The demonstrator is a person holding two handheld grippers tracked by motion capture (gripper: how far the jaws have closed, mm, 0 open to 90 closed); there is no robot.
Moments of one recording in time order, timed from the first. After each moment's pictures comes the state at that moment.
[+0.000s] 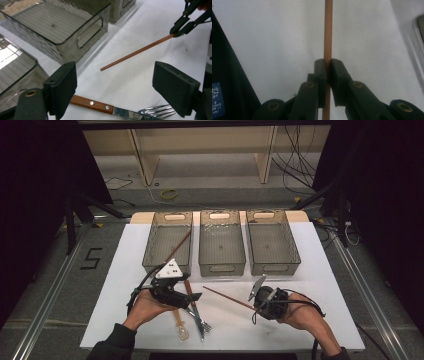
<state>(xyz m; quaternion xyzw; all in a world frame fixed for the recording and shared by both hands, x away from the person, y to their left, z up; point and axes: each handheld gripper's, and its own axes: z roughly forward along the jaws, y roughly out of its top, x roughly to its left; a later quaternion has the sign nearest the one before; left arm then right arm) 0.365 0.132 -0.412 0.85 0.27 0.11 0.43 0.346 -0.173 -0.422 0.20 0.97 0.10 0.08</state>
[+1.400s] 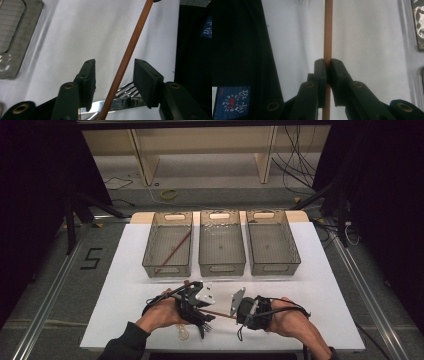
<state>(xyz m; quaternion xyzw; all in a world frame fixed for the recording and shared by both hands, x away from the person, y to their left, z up) 0.343 0.069 -0.424 0.95 0.09 0.06 0.29 0.315 -0.127 -0.401 0.09 0.99 0.10 0.09</state>
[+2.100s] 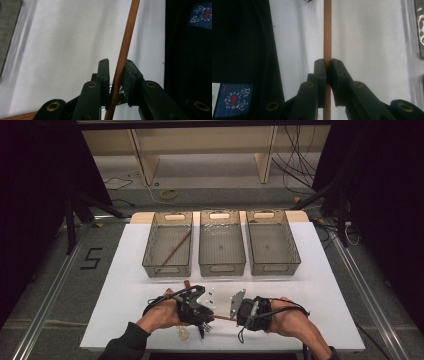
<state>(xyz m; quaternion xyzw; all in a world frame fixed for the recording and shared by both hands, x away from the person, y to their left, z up) 0.339 0.067 -0.429 0.96 0.05 0.03 0.27 0.313 -0.127 -0.401 0.06 0.99 0.11 0.08</state>
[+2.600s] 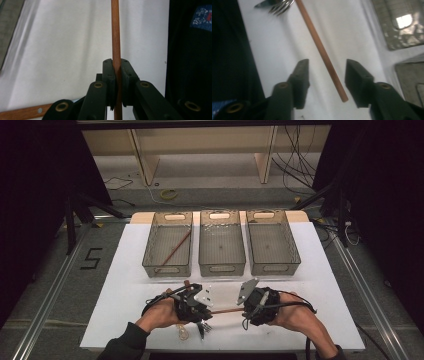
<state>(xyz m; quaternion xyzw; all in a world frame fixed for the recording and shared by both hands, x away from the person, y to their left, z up) 0.346 0.075 -0.429 0.96 0.09 0.03 0.28 0.327 -0.146 -0.388 0.13 0.97 0.17 0.12</state>
